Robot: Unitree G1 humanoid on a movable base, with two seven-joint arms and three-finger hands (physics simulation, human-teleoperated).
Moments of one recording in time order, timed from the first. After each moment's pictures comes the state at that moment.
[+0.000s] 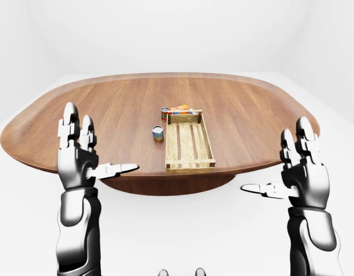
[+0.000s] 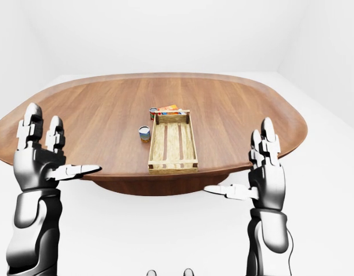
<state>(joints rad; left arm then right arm) -0.06 0.10 0.25 -0.44 -0.21 0.09 -0.01 0.16 0.00 -0.28 -0.61 0.05 0.09 0.12</state>
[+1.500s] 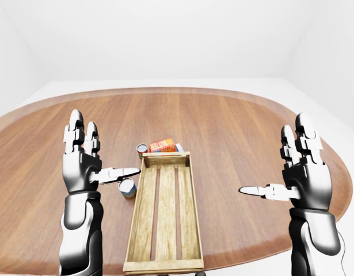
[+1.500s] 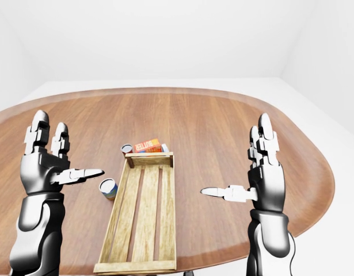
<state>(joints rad) -0.02 0.08 0.24 -0.43 -0.21 0.09 -0.02 0.18 0.00 -0.26 -0.69 -0.01 0.09 0.15</state>
